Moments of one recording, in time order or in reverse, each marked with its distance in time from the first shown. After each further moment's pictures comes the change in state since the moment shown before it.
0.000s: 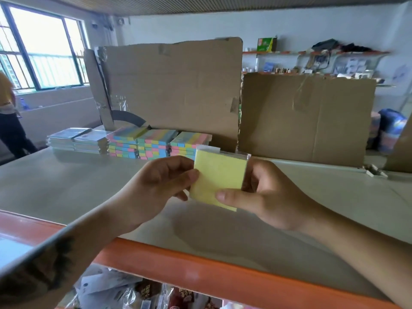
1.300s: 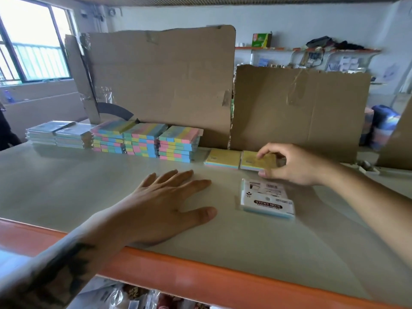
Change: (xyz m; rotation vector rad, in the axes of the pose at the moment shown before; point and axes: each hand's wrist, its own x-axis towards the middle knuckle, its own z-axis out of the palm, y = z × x) left_hand 0.004 -0.006 0.027 1.175 -0.322 -0.228; right_hand 0.033 0.074 -0.125 -0.725 0.034 0.261
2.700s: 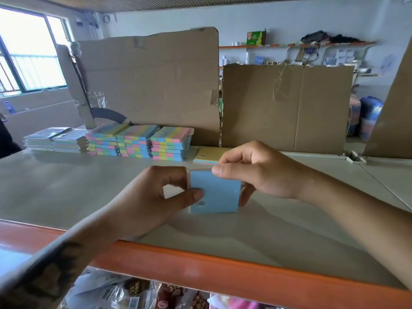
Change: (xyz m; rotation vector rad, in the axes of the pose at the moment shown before) left_hand -0.010 0.013 0.000 -0.661 0.356 0.201; right_hand -0.064 -0.105 0.008 0.579 -0.215 -0.167
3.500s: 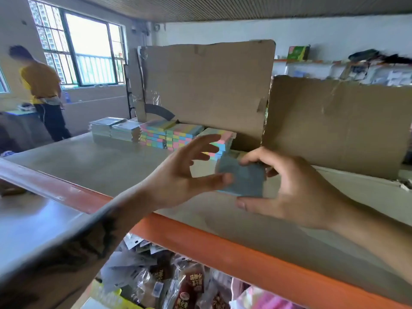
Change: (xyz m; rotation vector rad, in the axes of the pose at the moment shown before) left_hand -0.013 -0.014 -0.030 -0.020 0.156 0.004; right_hand 0.003 0.000 0.033 -0.528 0.232 -0.354
